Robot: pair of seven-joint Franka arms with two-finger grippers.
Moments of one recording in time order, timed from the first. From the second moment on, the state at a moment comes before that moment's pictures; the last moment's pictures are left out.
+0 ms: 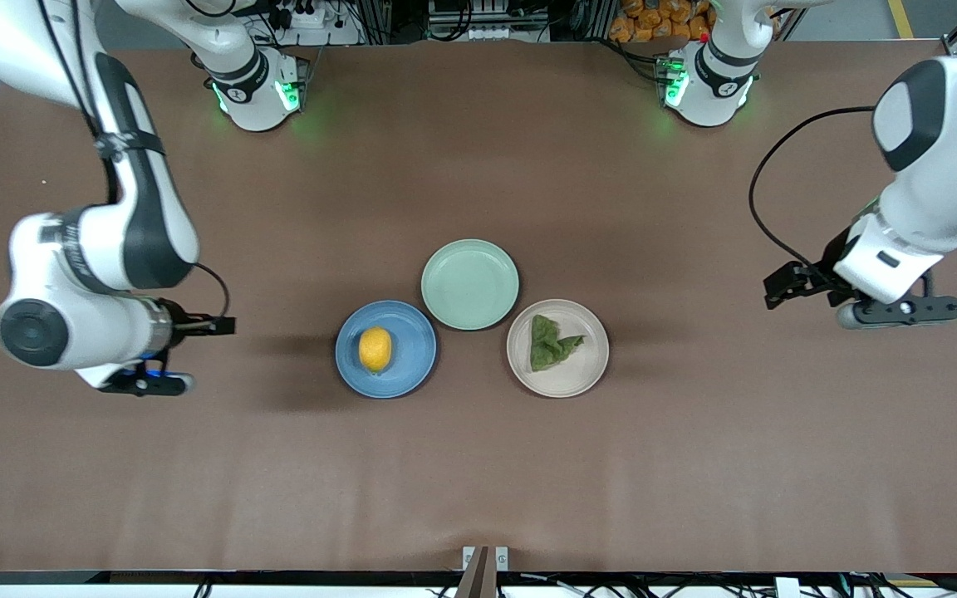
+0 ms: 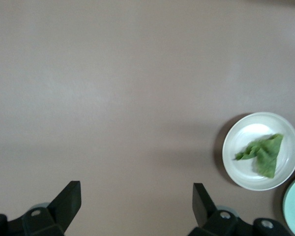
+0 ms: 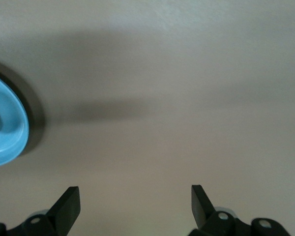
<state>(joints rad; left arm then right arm) -0.06 0.10 -0.07 -1.75 -0.03 1.99 -0.16 0.10 0.48 0.00 -1.46 -0.02 1.61 0.17</state>
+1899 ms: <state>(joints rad) -0.06 0.07 -0.02 -1.47 0.01 1.51 -0.11 -0.02 0.10 0.01 -1.68 -0.08 1.66 0.17</state>
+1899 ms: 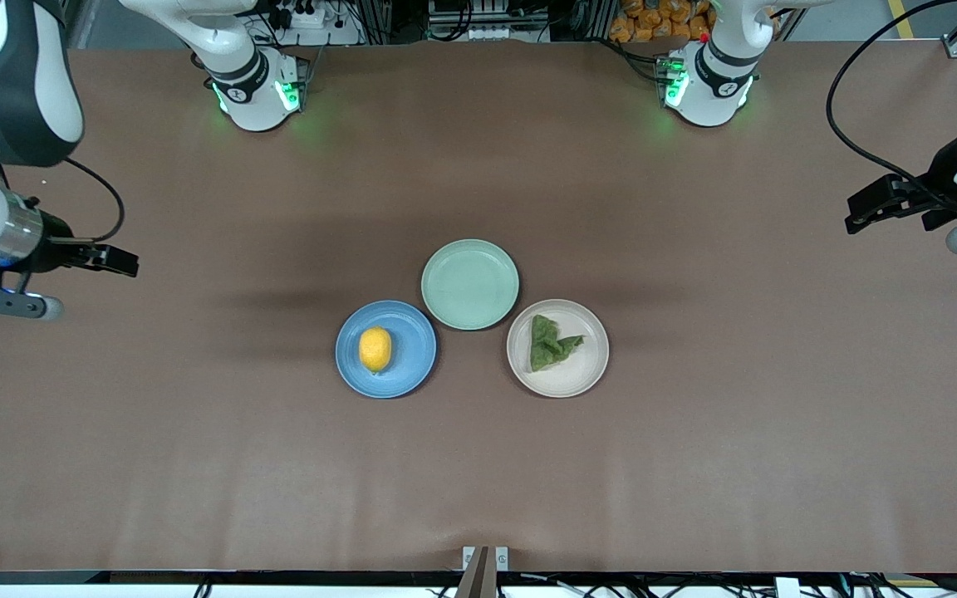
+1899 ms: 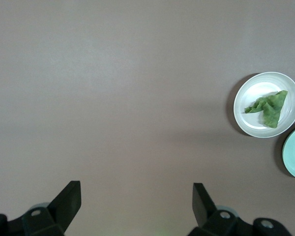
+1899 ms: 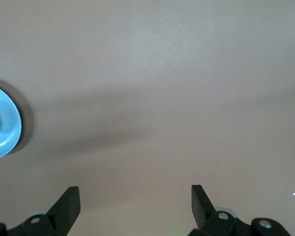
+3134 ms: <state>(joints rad) -0.05 0.07 -0.02 -1.47 0.01 1.51 -0.11 -0.03 -0.02 -0.06 -1.57 -0.02 1.69 0.17</state>
